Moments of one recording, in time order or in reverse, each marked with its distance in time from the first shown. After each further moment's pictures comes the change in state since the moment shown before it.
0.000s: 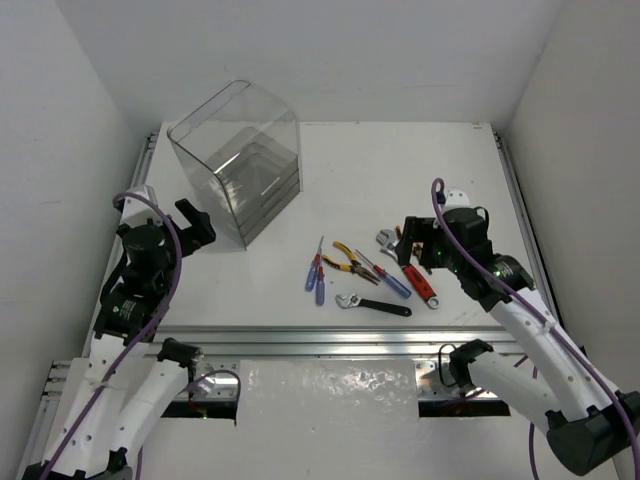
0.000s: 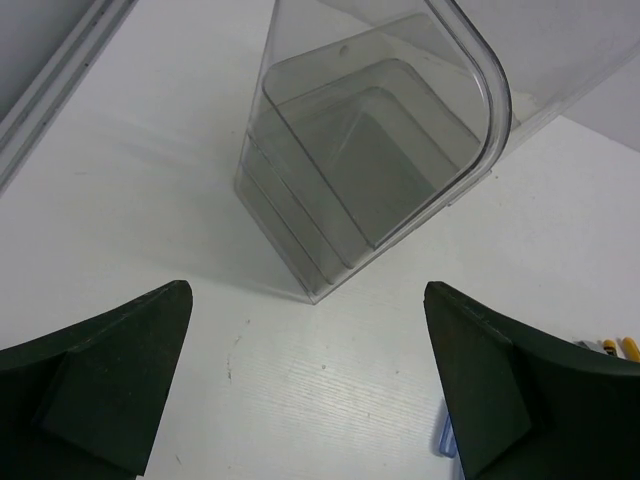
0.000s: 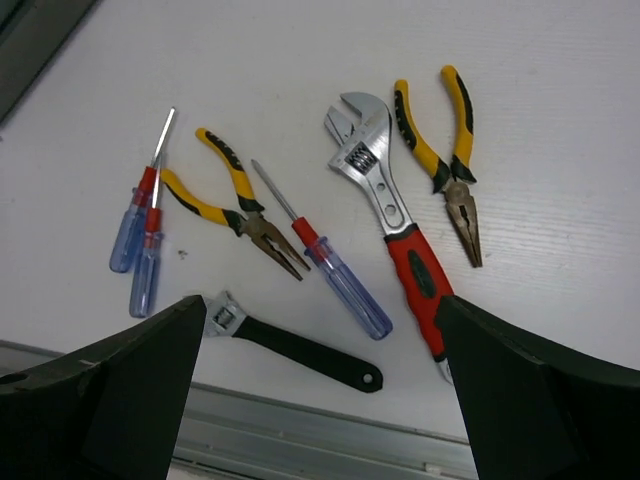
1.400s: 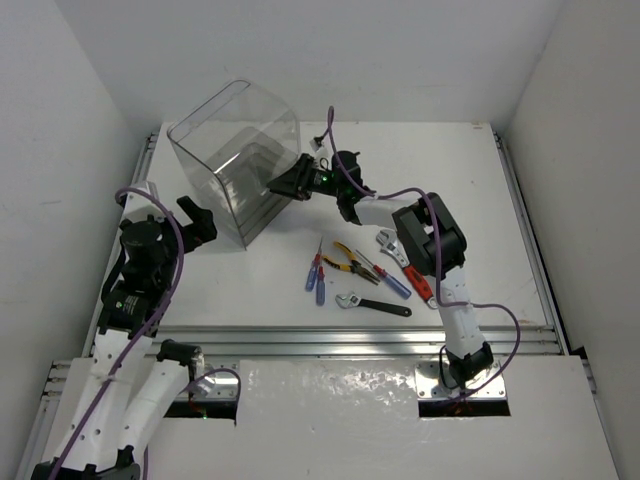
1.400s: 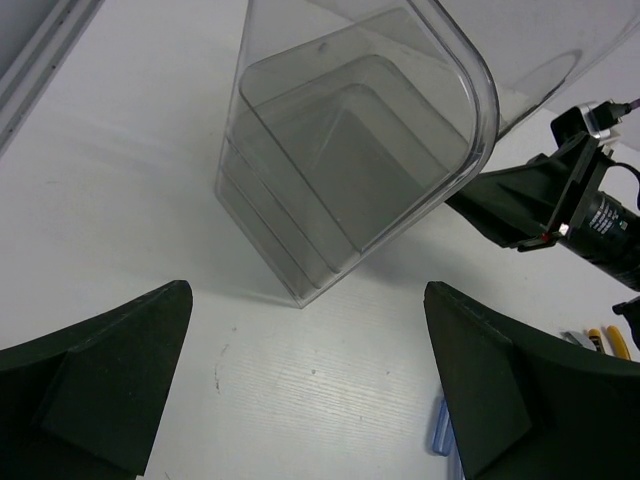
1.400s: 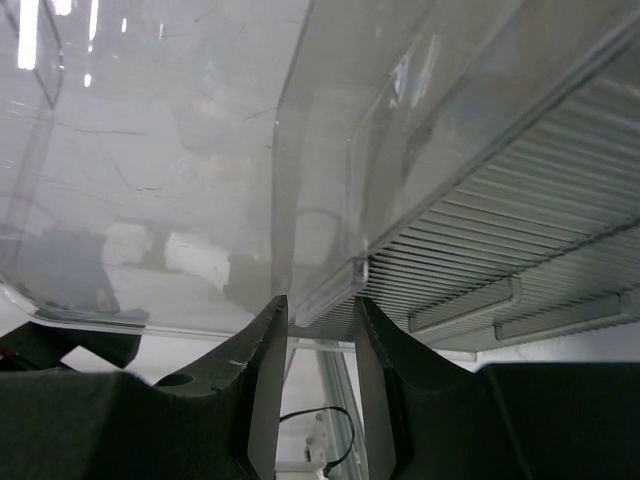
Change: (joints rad) left arm 0.069 -0.007 -0.022 0.059 0.112 0.018; right arm 0.126 1.467 0.732 1.338 -0.790 0.843
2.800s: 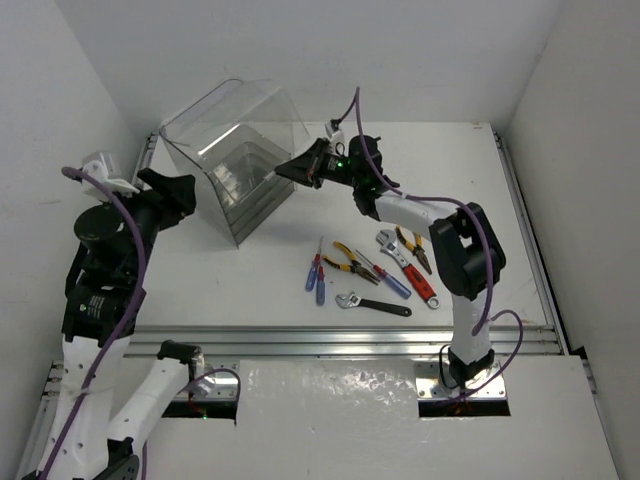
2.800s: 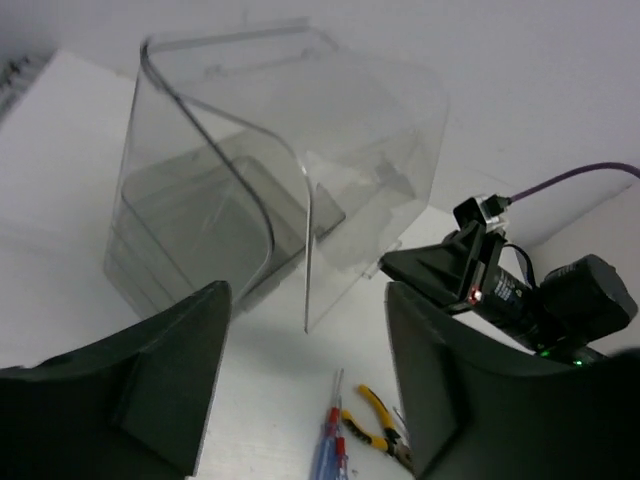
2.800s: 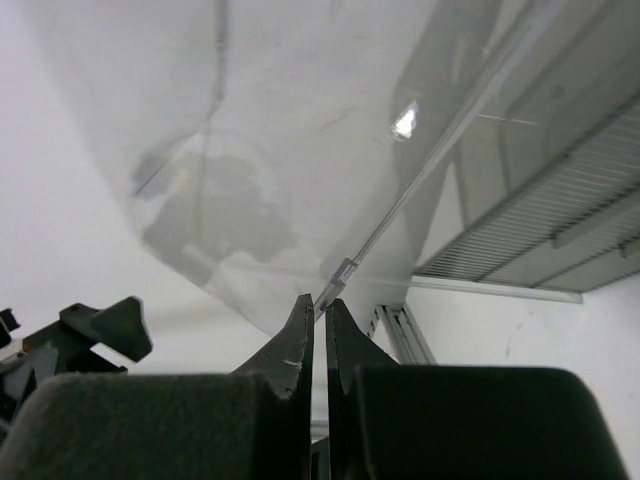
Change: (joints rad) left arm 0.000 0.097 0.312 -0.050 0.099 -0.092; right arm -0.007 -0.297 -0.143 -0.111 0.037 0.119
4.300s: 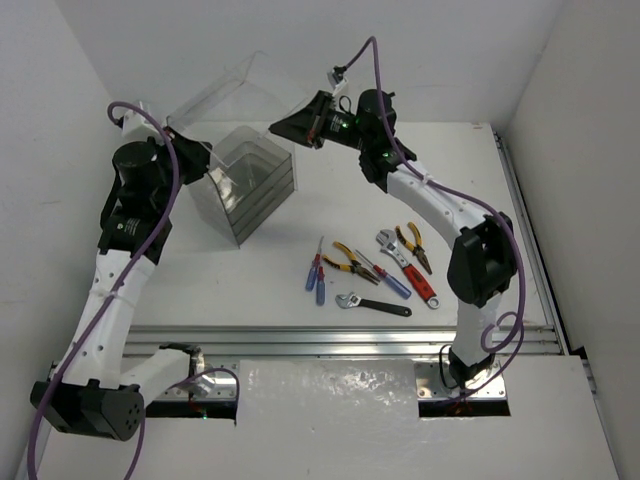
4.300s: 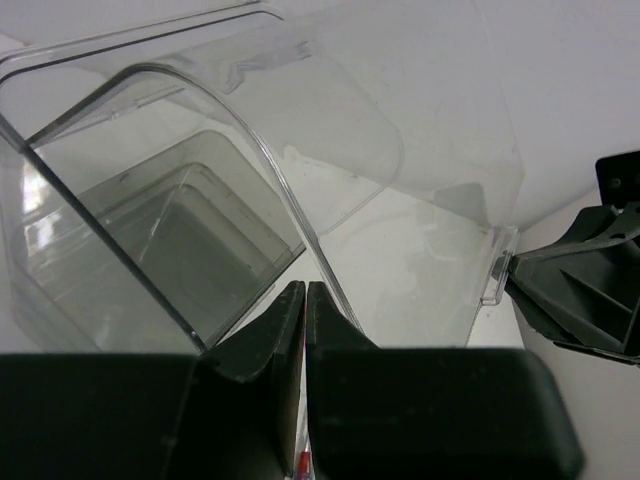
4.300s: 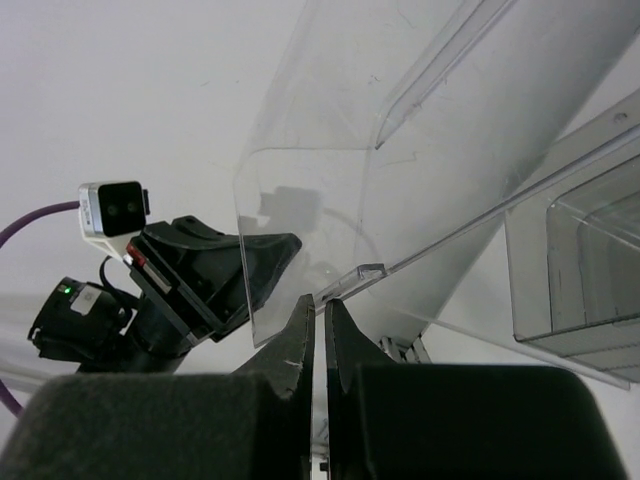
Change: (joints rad) left arm 0.027 0.343 0.110 0.220 0.143 -0.063; right arm -0.002 -0.111 0.314 -0.292 -0.009 -0.159
